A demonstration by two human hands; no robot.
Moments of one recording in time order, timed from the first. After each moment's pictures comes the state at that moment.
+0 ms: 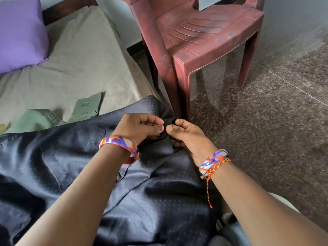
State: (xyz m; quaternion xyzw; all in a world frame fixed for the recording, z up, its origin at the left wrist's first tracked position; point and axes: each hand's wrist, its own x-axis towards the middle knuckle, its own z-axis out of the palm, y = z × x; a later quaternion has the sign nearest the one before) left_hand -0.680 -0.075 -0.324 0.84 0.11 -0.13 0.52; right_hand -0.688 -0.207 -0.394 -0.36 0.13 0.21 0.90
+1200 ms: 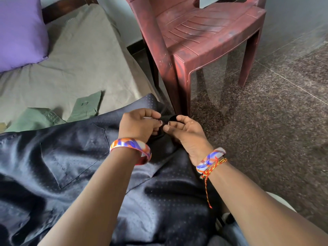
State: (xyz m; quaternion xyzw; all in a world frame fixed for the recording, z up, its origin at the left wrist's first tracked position) left_hand -0.678 -0.091 -0.330 0.84 0.20 -0.04 0.50; right_hand -0.686 -0.200 -0.388 -0.42 0.11 0.15 0.89
